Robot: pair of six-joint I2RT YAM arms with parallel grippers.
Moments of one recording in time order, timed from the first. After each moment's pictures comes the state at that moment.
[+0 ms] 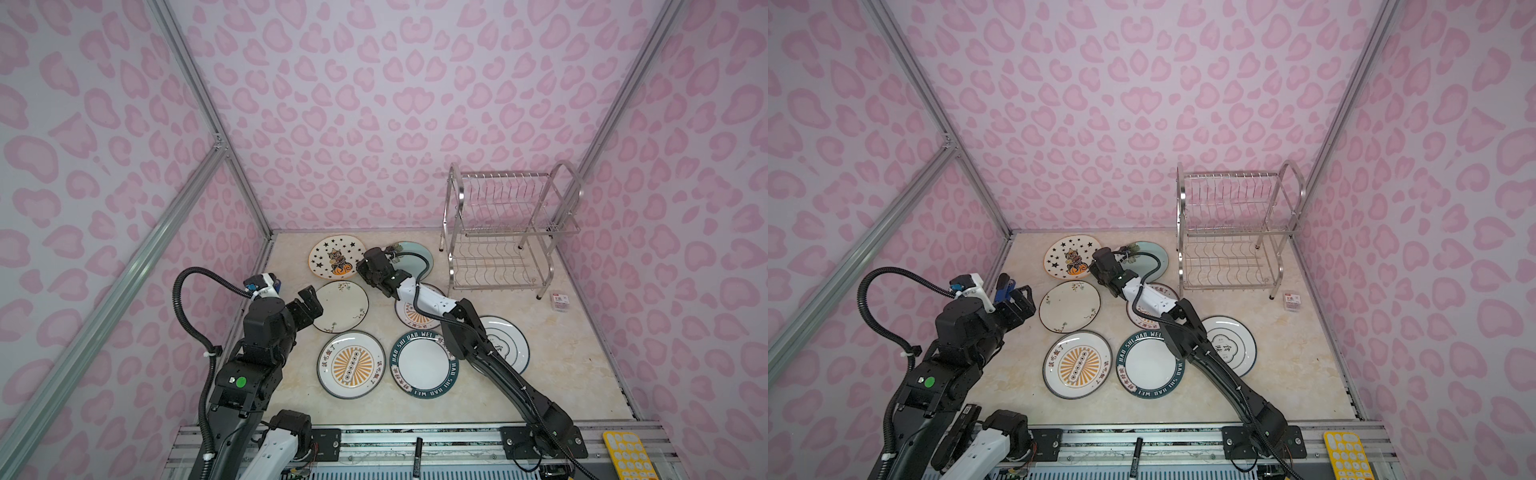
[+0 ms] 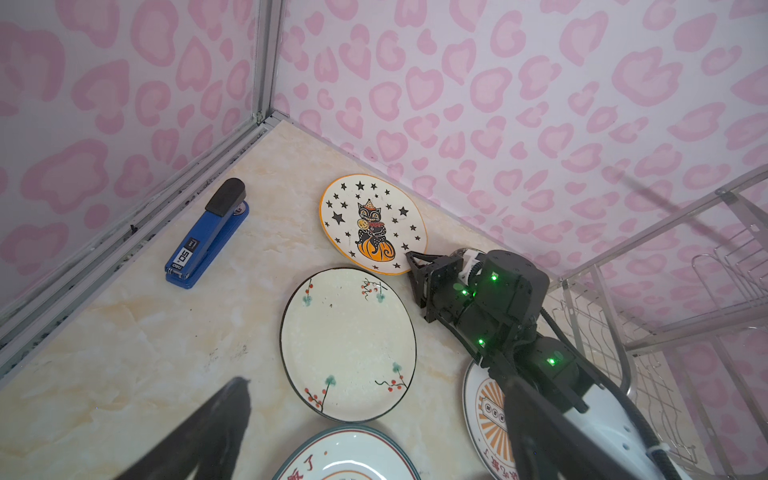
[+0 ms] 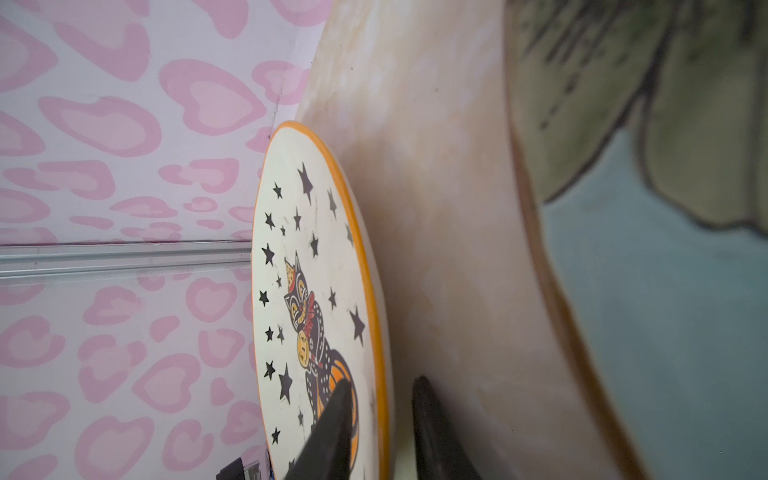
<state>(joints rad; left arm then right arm) -0.22 0.65 0.90 -0.67 -0.26 -0.58 0.75 2.94 2.64 -0.22 0.09 1.37</state>
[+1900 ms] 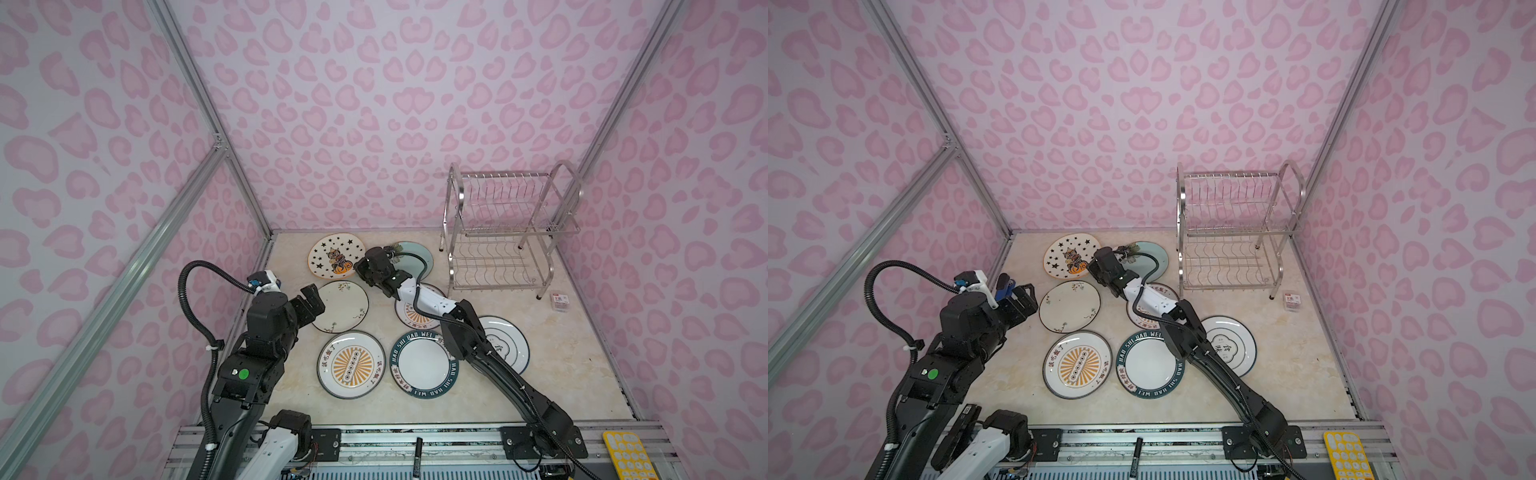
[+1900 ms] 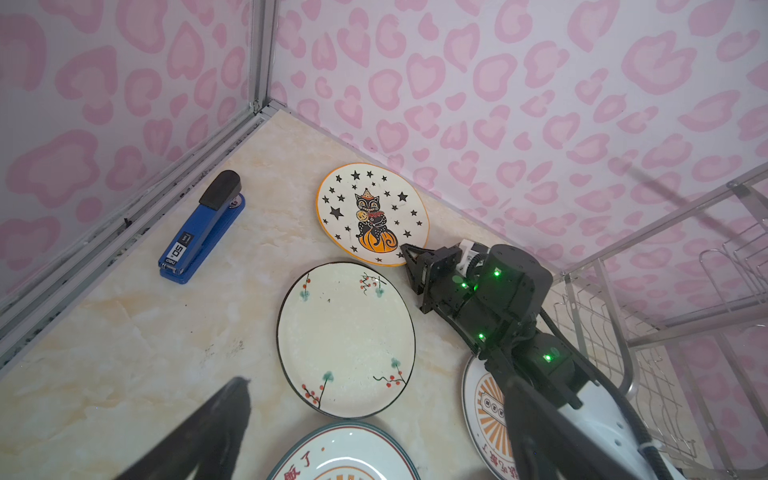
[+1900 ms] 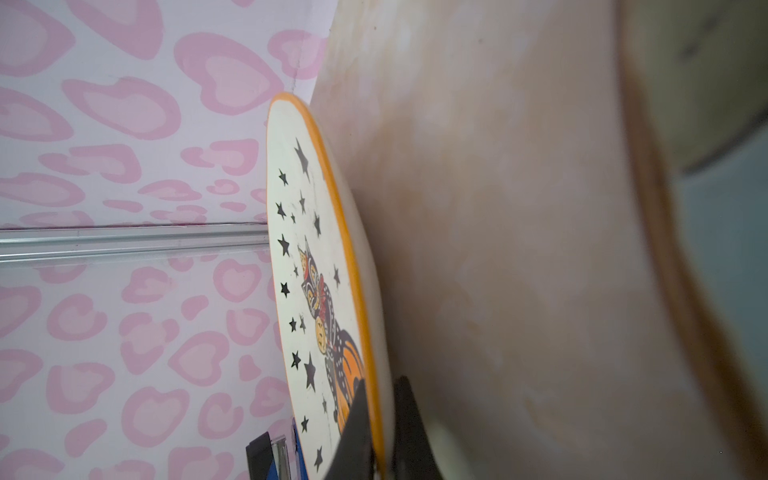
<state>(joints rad) -0.22 0.70 0.92 -0.68 -0.25 -0.58 0.75 2.96 2.68 -0.17 0.00 1.39</state>
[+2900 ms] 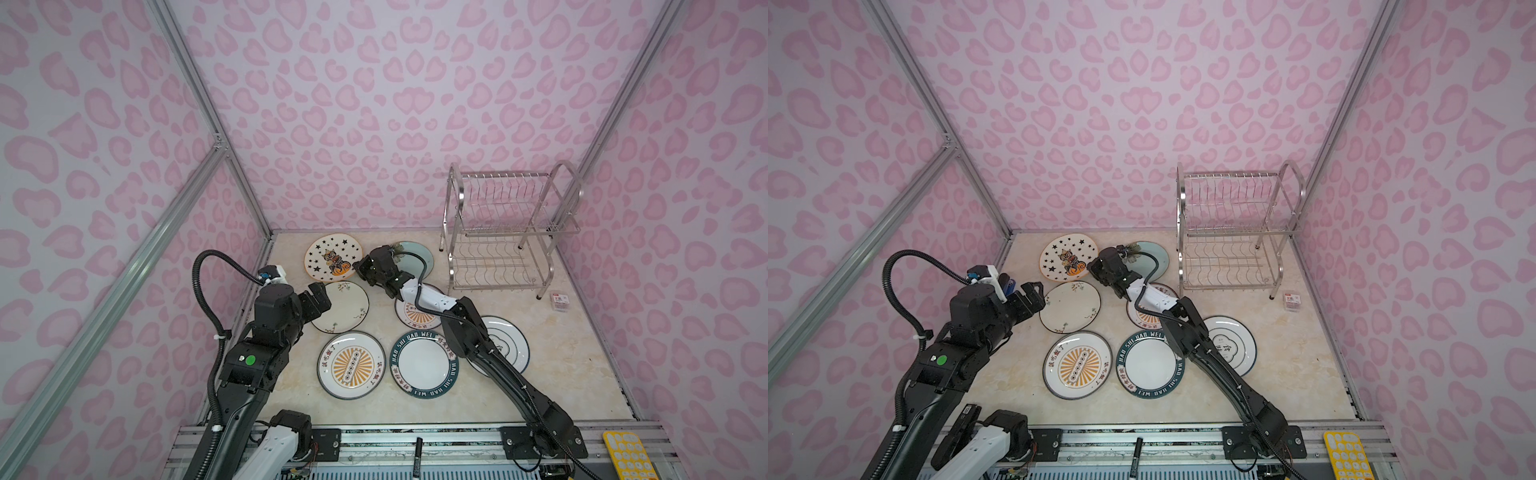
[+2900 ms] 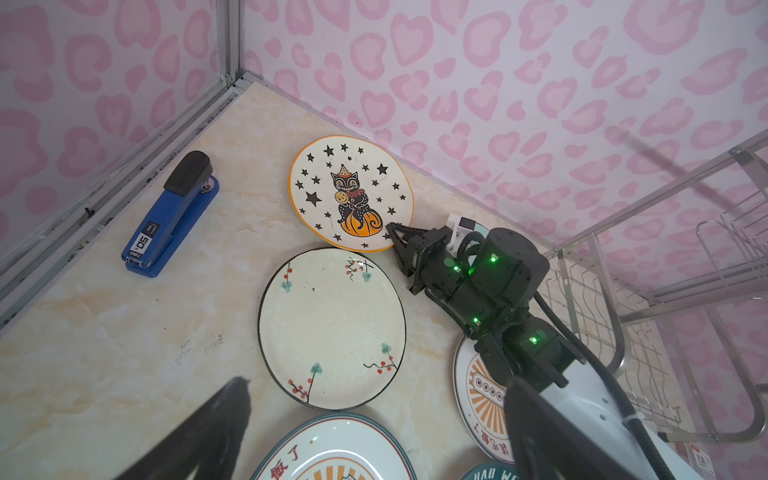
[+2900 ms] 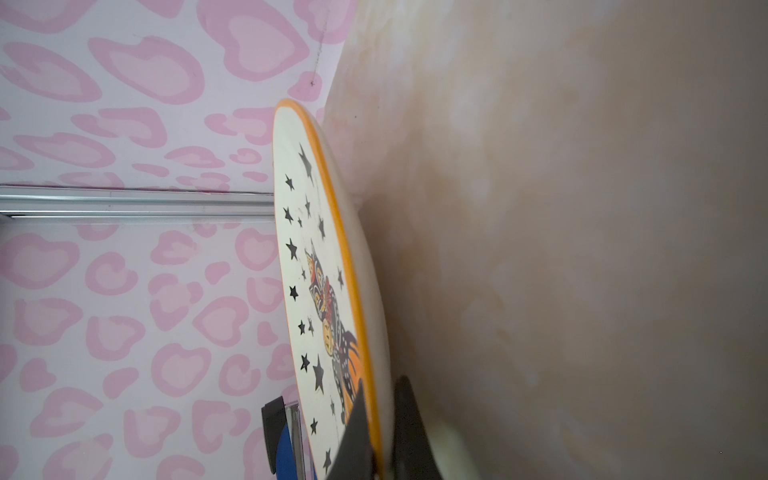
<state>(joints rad) -0.22 0.77 0.93 -0.66 -0.18 -0.58 0.72 2.94 2.57 -0.01 -0.12 1.36</state>
